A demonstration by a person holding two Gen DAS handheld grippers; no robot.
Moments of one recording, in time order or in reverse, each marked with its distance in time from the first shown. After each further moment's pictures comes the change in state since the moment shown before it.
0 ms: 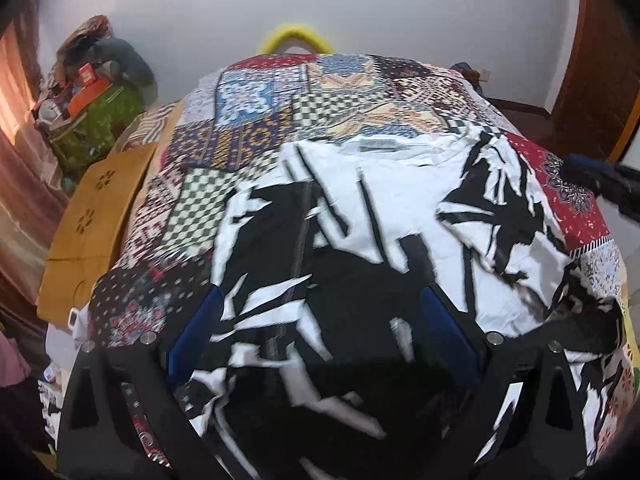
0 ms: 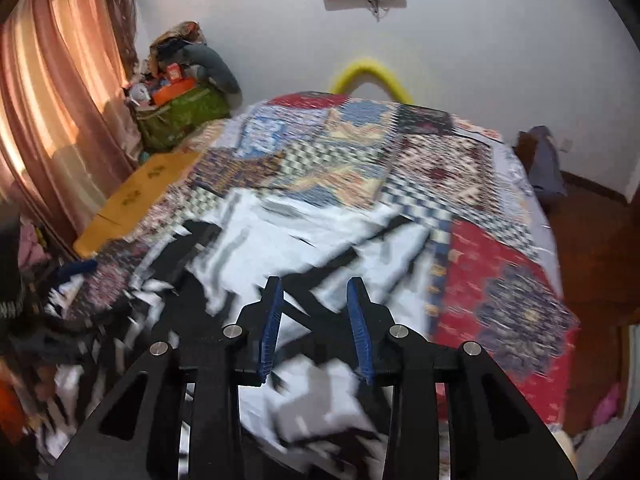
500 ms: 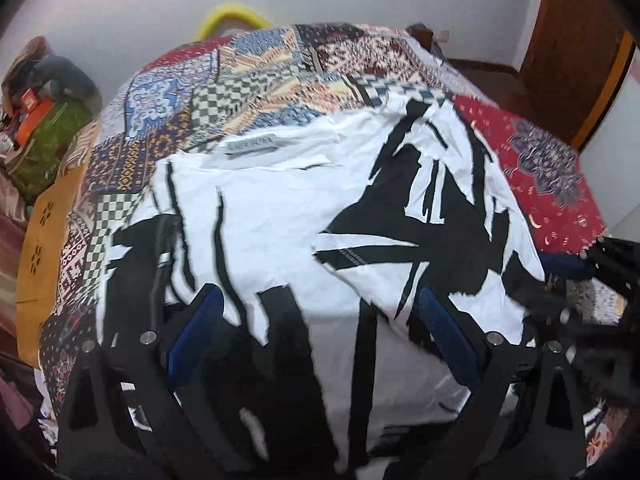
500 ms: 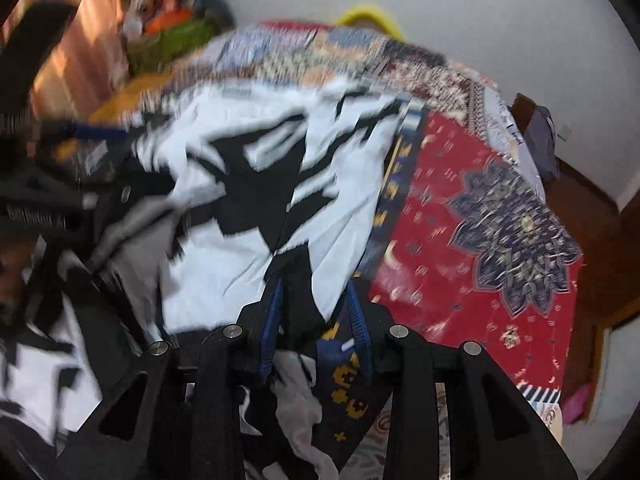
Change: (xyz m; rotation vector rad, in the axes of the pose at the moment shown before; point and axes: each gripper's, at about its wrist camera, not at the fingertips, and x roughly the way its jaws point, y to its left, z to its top) left arm 0.074 -0.099 0.041 0.125 0.111 -0.073; right arm 0.046 -0.025 -0.064 -0.133 0.205 -0.055
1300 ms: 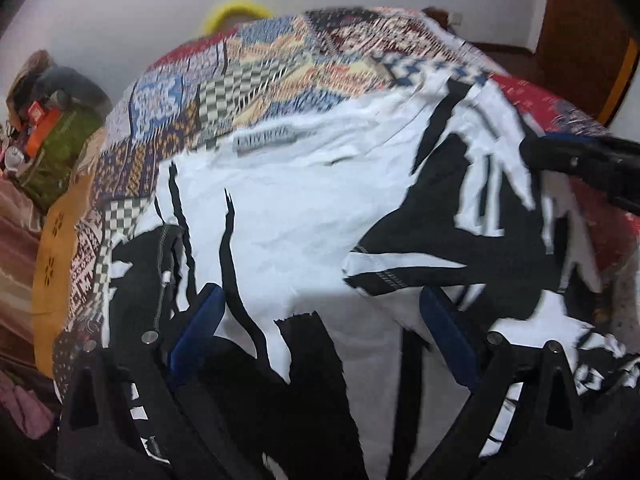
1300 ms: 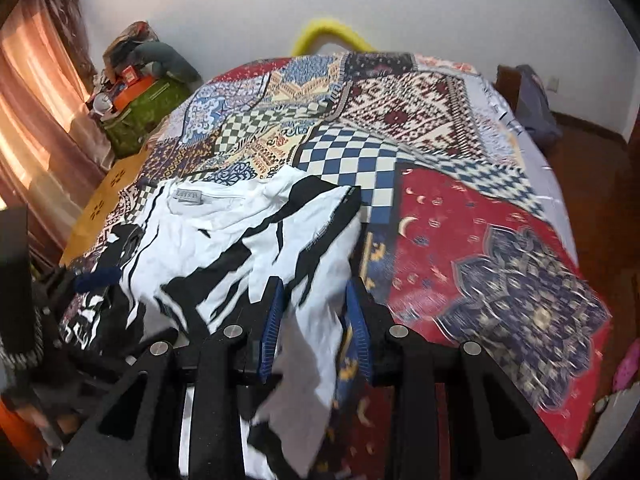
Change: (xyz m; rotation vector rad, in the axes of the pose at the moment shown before) left arm 0.035 0.008 0.010 0.022 0.036 0.076; right arm 0.024 -0.056 0.068 0.284 -0.093 0.105
